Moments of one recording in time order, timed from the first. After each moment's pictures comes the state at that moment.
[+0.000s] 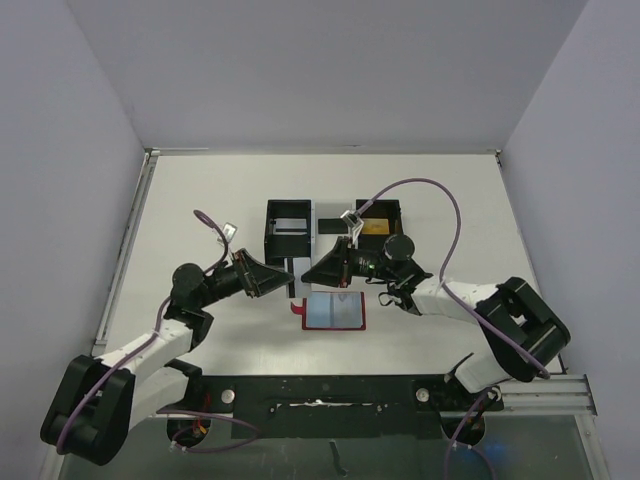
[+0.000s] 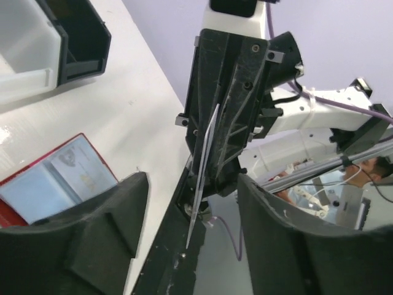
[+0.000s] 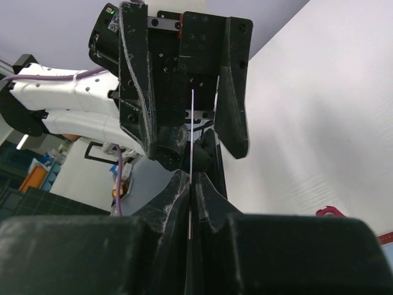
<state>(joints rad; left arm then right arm) -0.36 1.06 0.23 0.98 0.77 -1.17 0.66 1.50 0.59 1.01 -0.83 0.96</state>
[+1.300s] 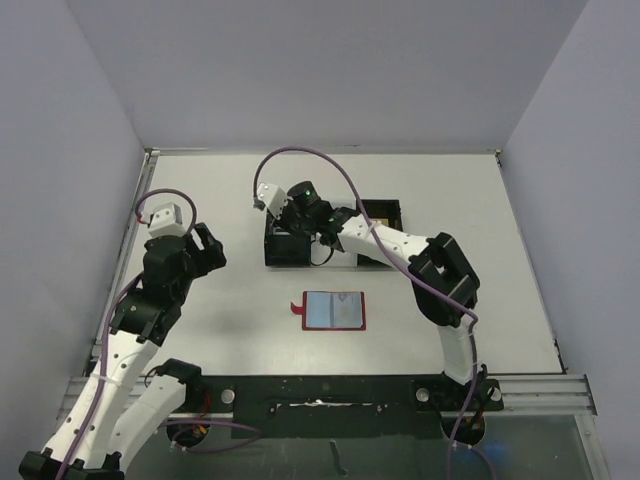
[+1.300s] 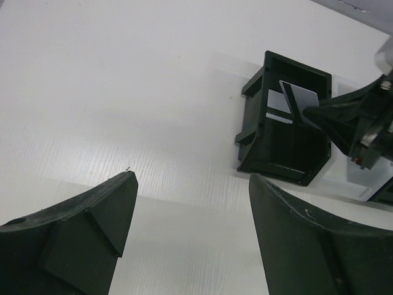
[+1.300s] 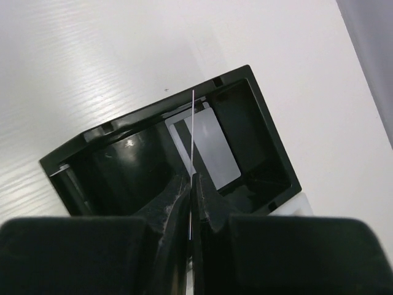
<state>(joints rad) -0.31 0.72 0.76 -0.49 -0.32 -0.49 0.80 1.99 1.54 -0.12 -0.05 -0.42</state>
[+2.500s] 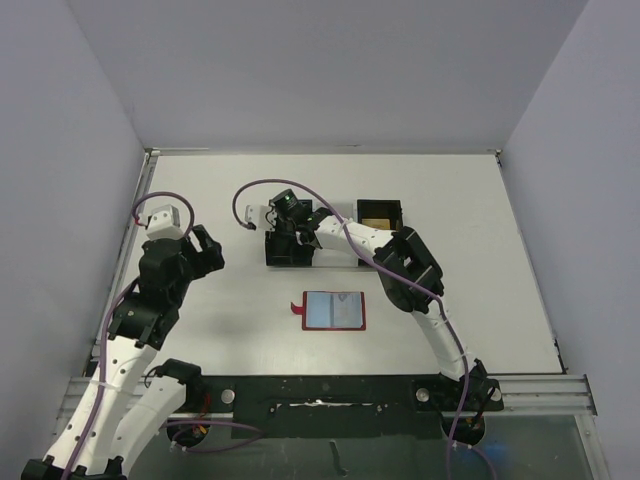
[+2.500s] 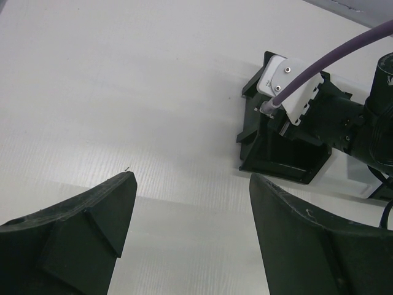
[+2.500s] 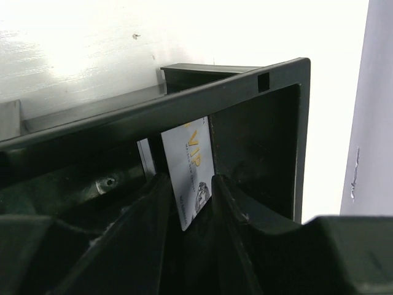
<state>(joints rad) -0.29 0.68 0.74 -0.49 -0.28 -0.46 0.81 2.30 1.82 -0.29 0.15 -0.82</state>
